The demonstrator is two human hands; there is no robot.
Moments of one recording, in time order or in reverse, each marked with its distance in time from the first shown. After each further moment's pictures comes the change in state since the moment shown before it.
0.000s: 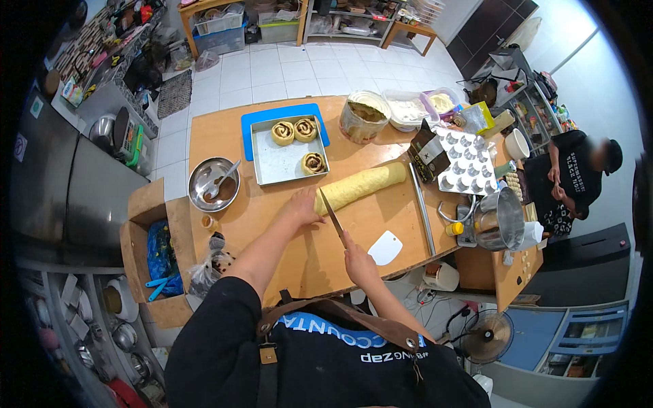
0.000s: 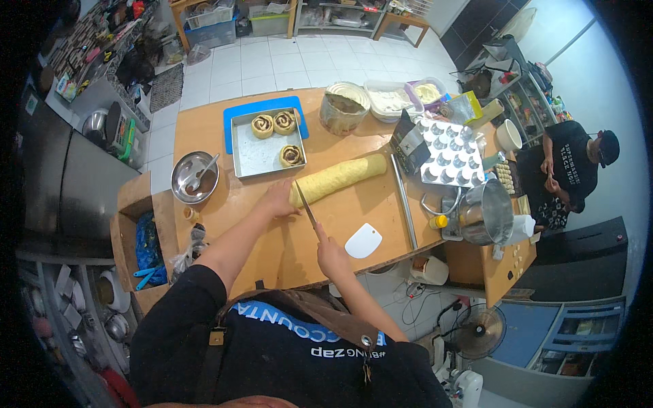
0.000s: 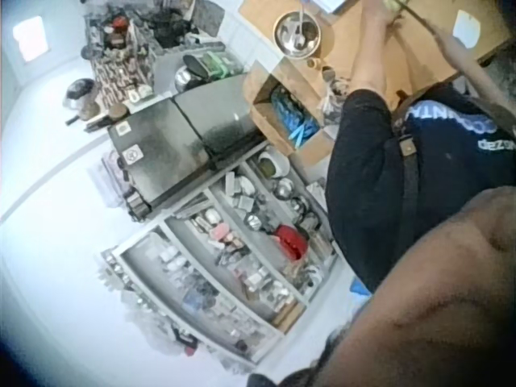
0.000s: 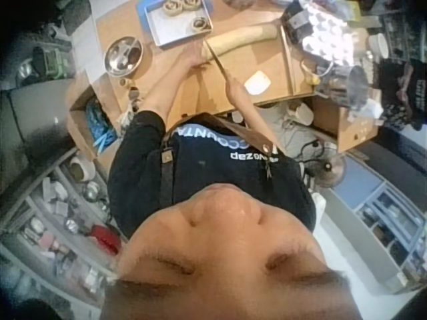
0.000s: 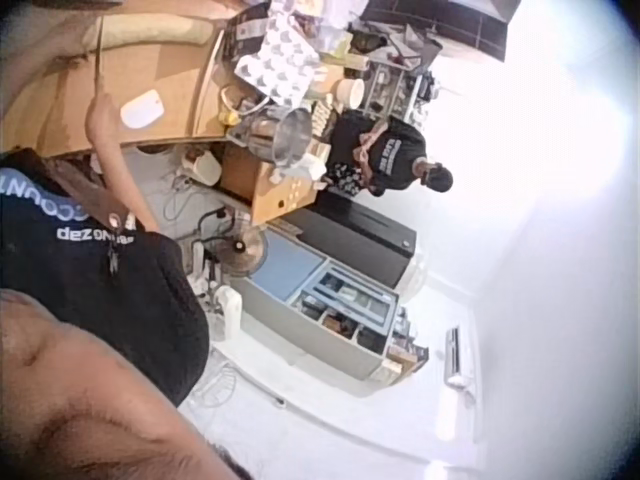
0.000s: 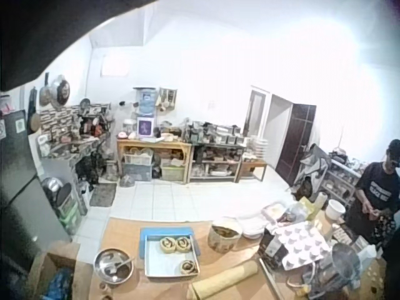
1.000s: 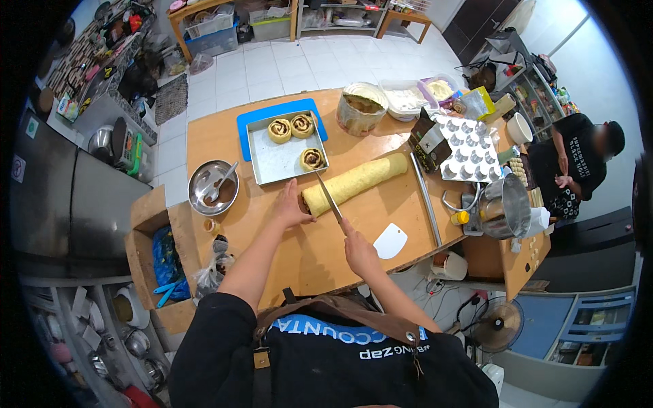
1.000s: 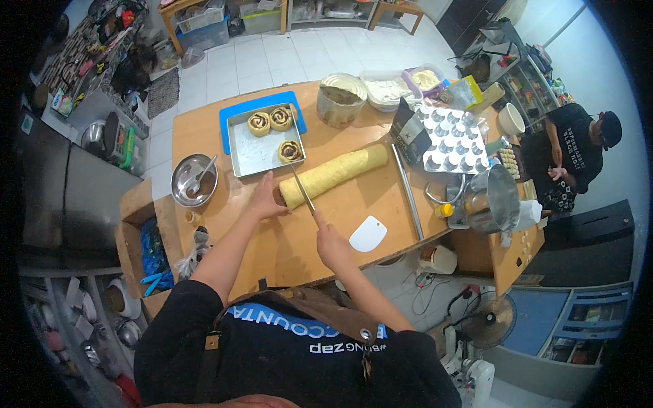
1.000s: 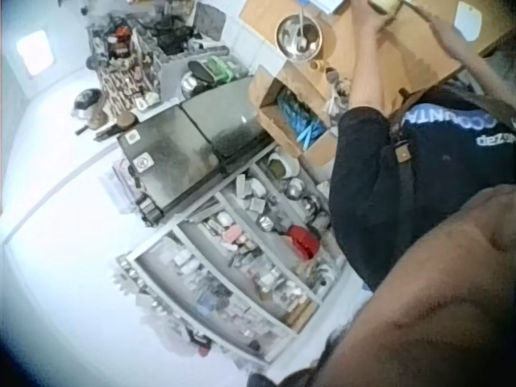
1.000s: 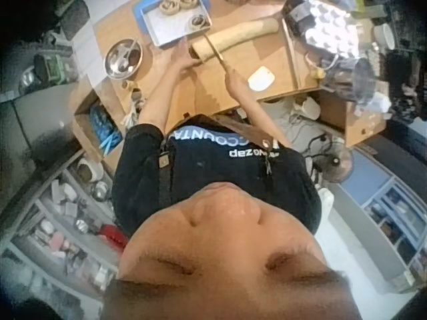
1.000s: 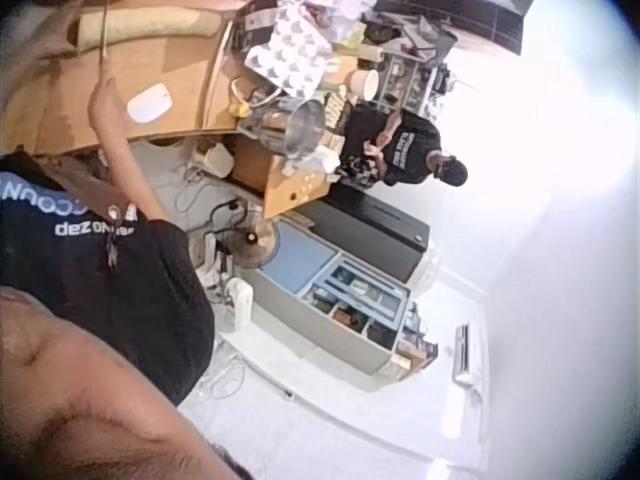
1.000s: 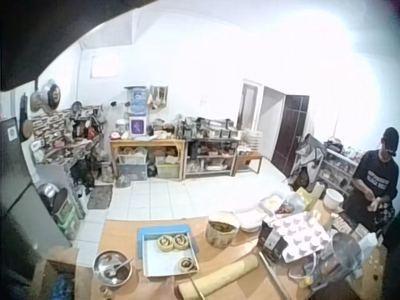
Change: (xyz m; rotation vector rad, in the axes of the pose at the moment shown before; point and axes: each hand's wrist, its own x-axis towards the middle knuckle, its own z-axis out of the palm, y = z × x) left_hand -0.023 -0.028 -0.007 -0.036 0.140 -0.105; right_hand 0.015 -0.005 0.002 0.020 0.129 -0.056
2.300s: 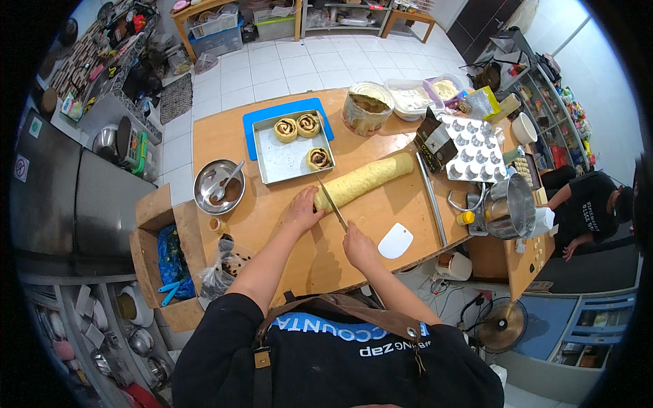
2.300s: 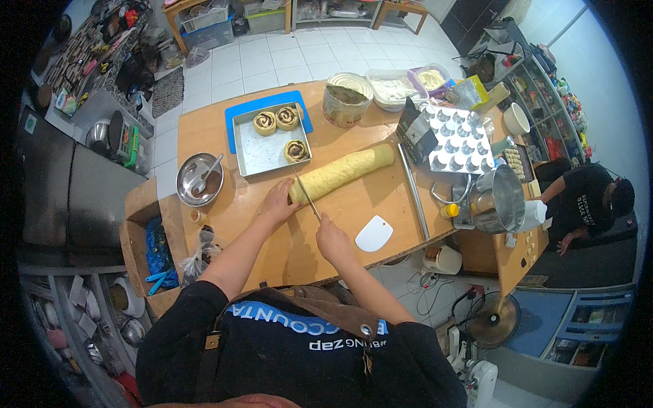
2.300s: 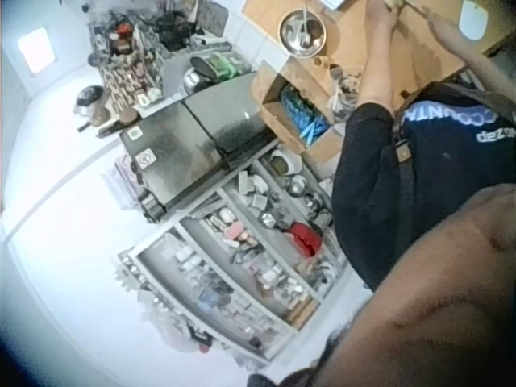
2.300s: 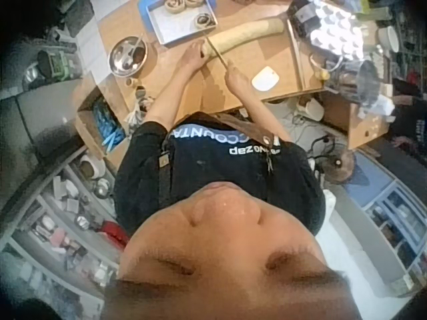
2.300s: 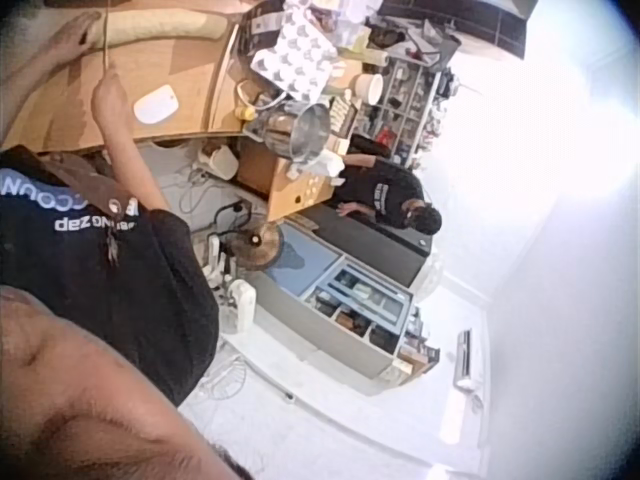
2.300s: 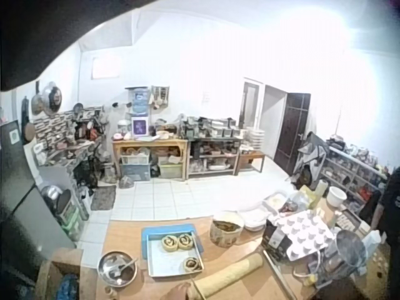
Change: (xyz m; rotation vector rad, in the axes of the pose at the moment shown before) left_hand -0.001 0.004 0.031 -0.111 0.179 0.213; right_hand 0.020 -0.002 0.022 -0.071 0.040 0.006
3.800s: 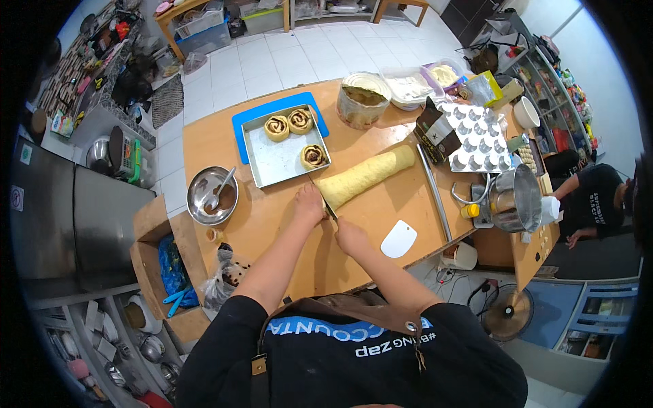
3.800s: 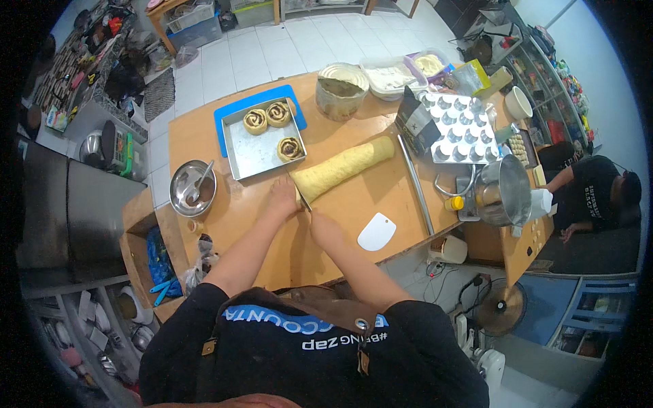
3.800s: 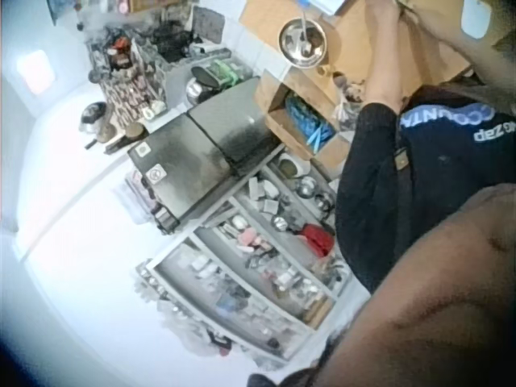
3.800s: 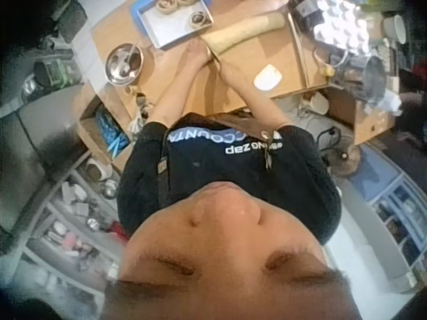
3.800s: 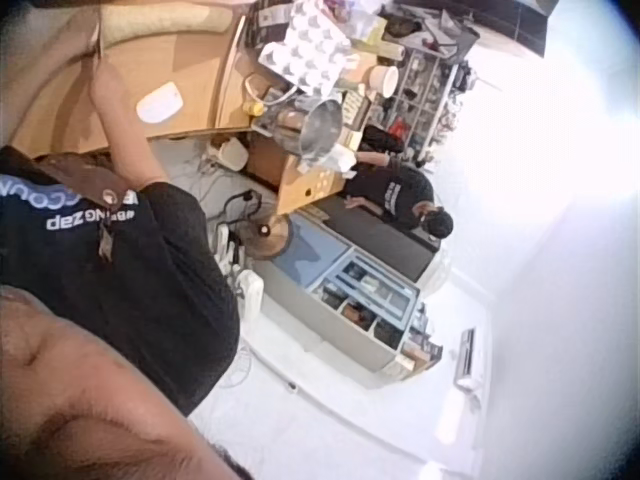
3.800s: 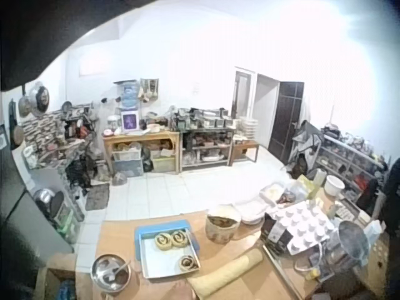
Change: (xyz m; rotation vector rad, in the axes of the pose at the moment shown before) left_hand 0.040 0.031 0.008 0.396 -0.296 -0.206; right_hand 0.055 0.005 0.027 0.077 -0.178 0.044
